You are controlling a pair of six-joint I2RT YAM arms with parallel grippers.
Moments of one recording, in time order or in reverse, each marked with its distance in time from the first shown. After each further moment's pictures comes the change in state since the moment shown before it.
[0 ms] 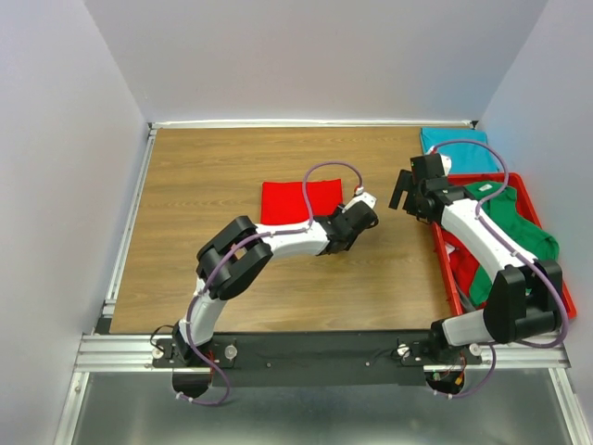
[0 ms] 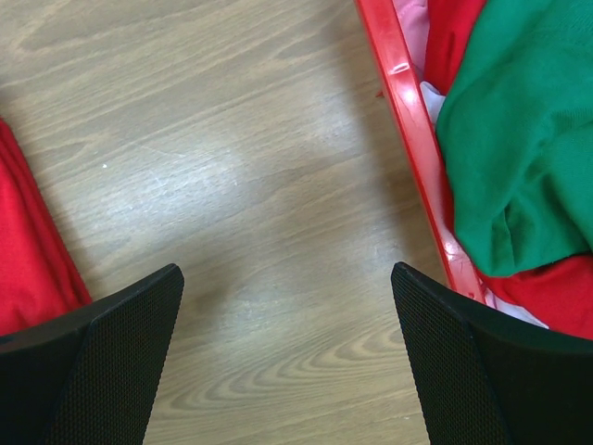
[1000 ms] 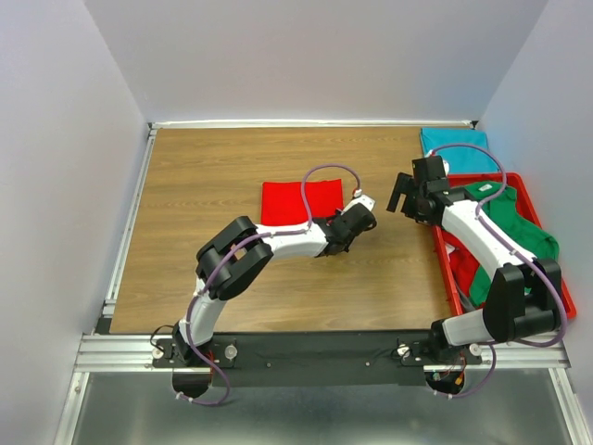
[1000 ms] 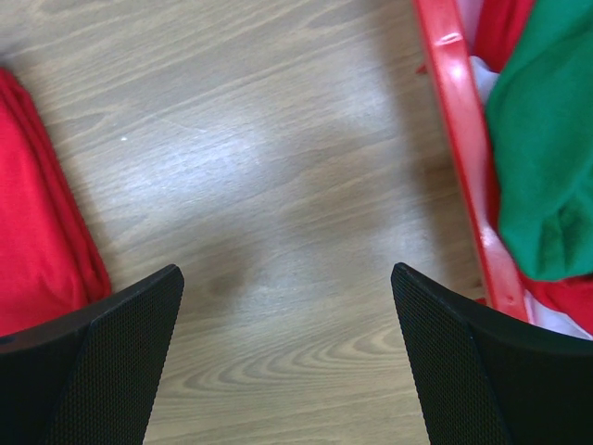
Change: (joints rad) left arm -0.001 -0.011 -0.038 0.023 0.036 -0.017; right arm -0.021 0.010 -0.022 0.009 -0.091 0.002
